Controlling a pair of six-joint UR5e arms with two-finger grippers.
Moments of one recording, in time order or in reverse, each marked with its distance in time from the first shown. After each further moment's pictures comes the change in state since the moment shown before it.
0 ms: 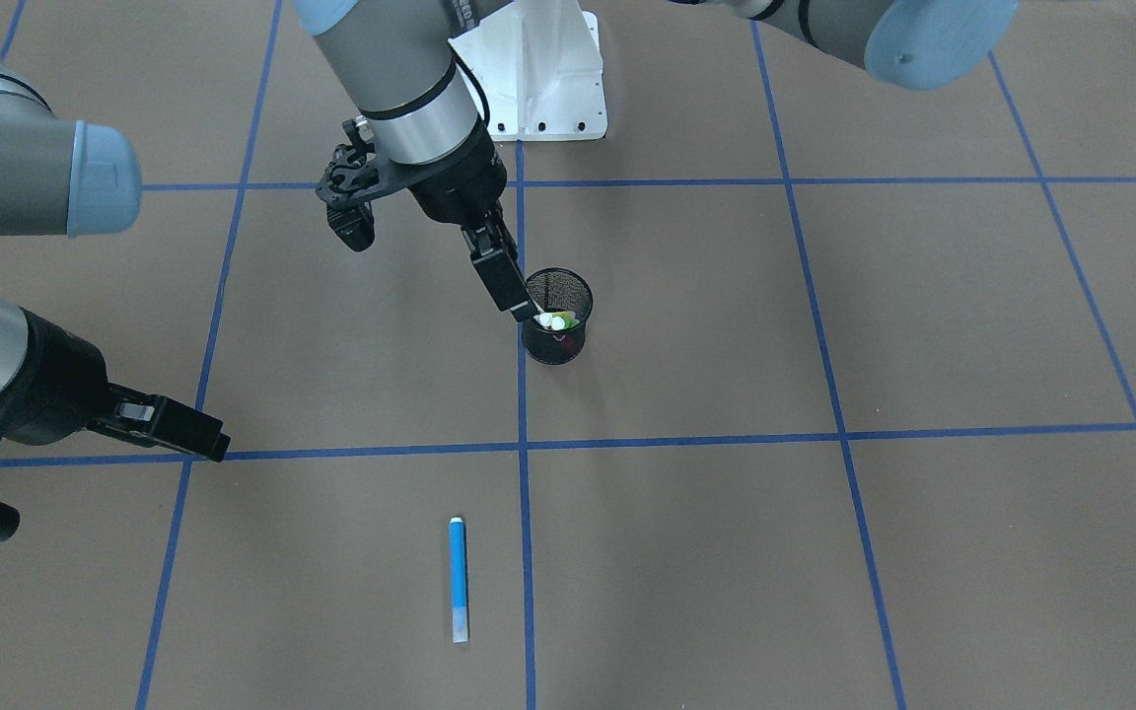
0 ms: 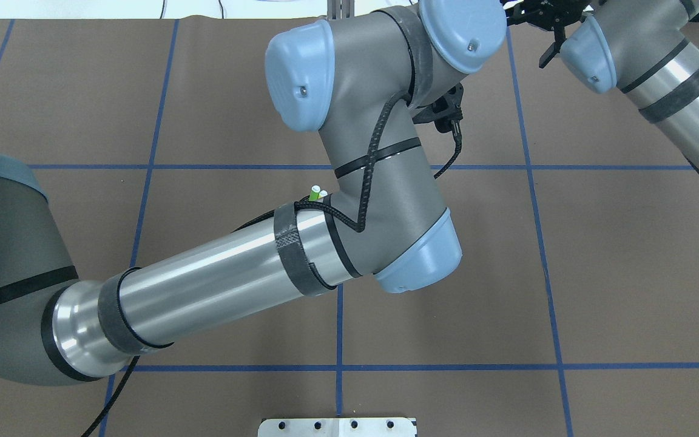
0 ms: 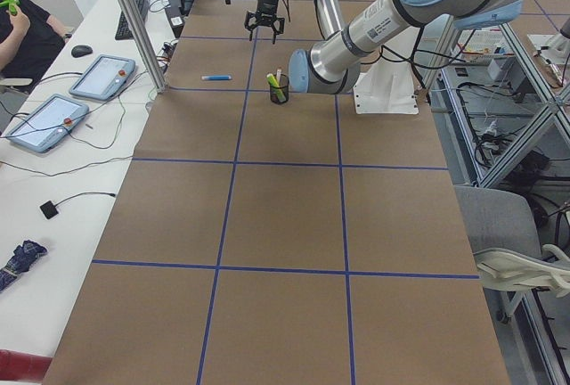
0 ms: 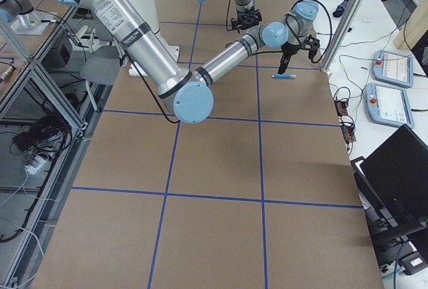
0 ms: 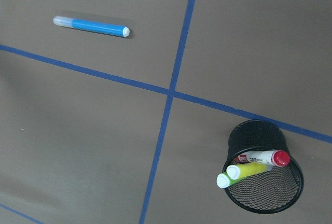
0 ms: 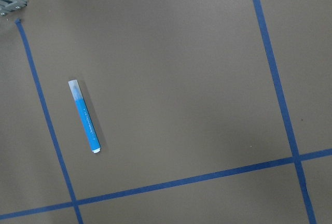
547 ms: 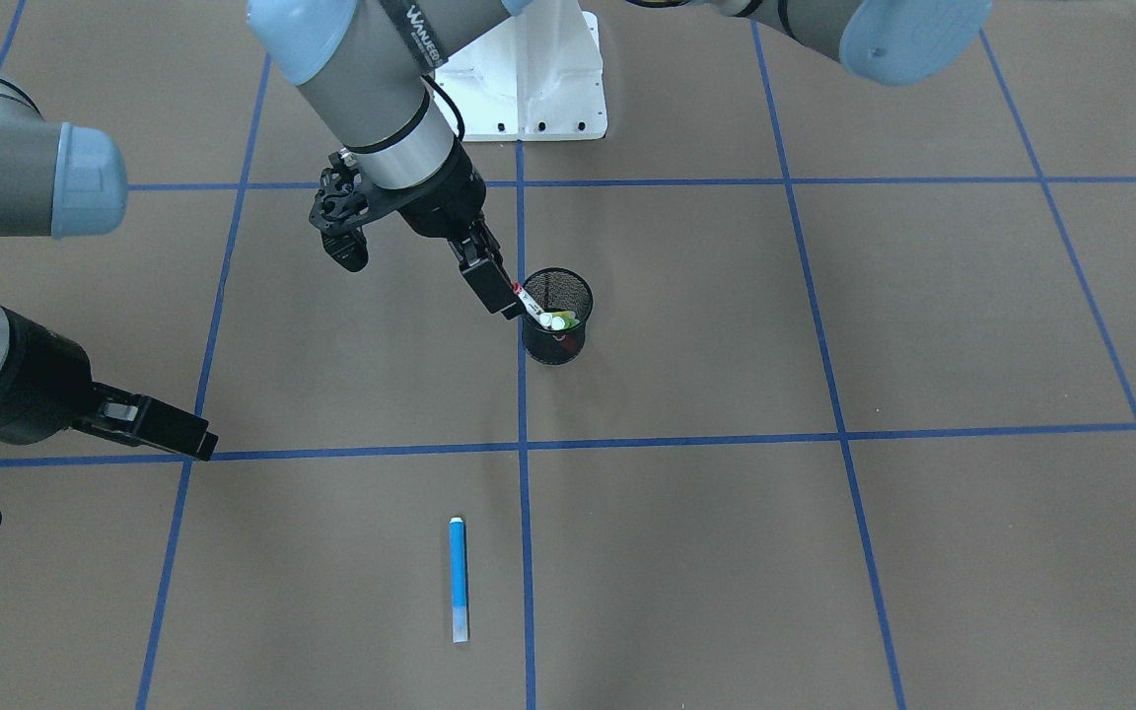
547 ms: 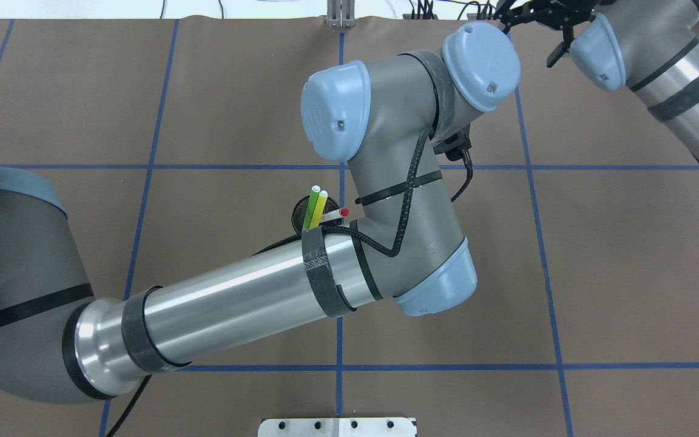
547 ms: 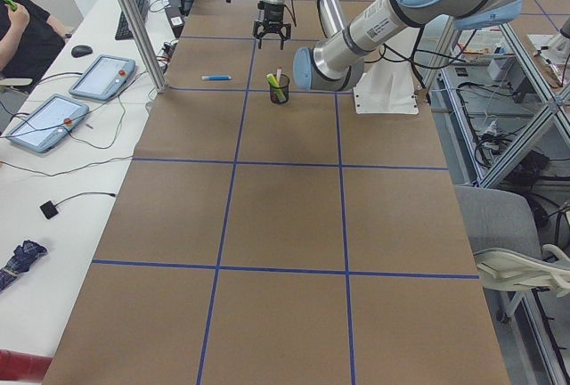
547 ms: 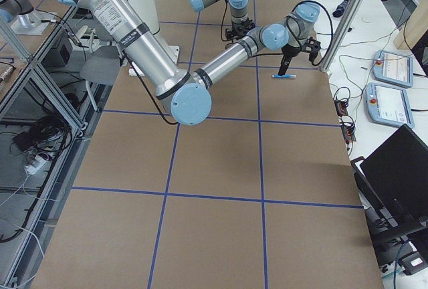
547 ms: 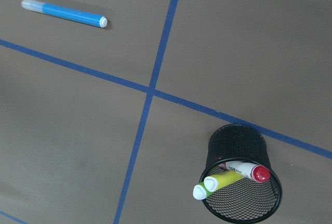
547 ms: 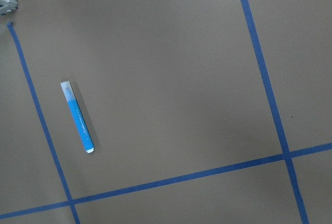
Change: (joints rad) left arm 0.056 -0.006 0.064 -0.017 -0.019 -0.090; right arm 0.016 -0.011 -0.001 -0.001 0.016 -0.006
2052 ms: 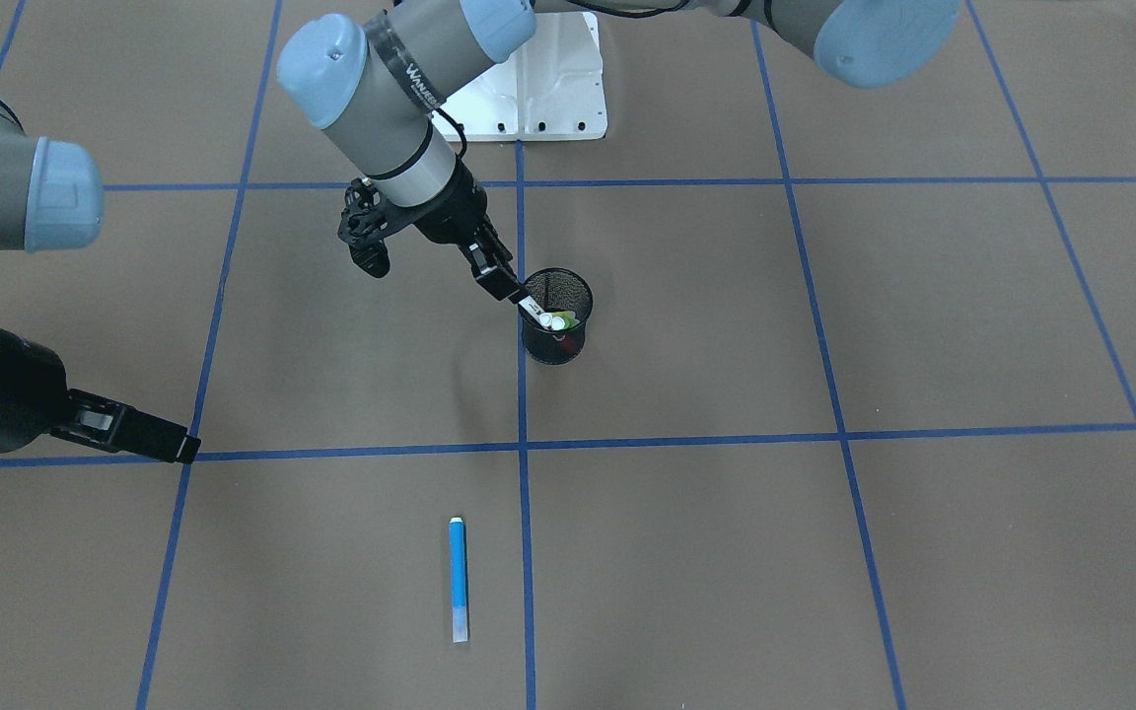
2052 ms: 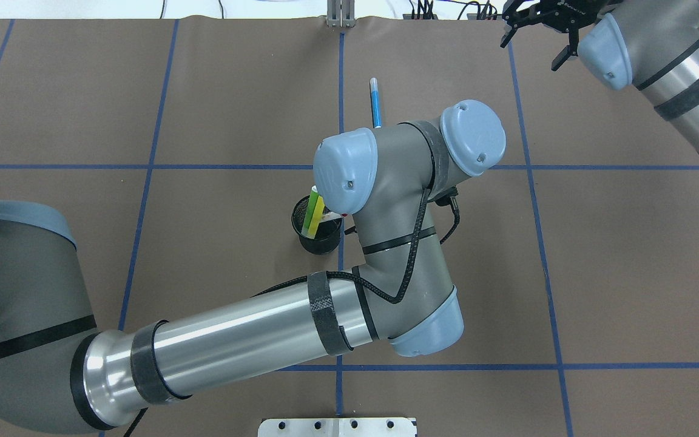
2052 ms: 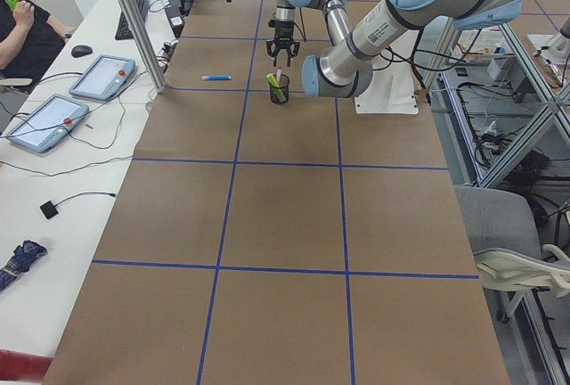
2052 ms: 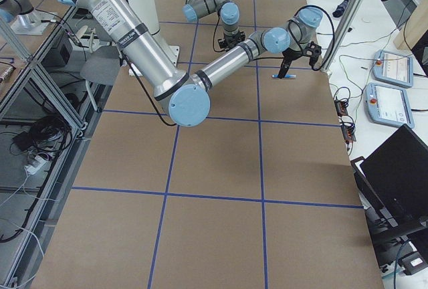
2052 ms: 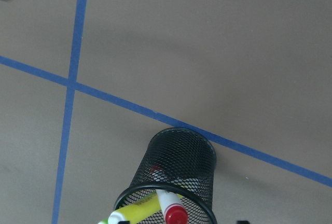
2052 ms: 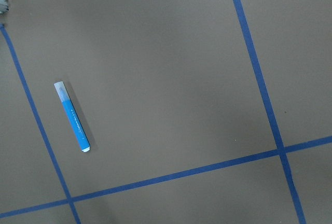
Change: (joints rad) left arm 0.068 0.044 0.046 -0.028 0.021 -0.068; right arm 0.009 -0.011 -0.017 0.002 0.037 -0.006
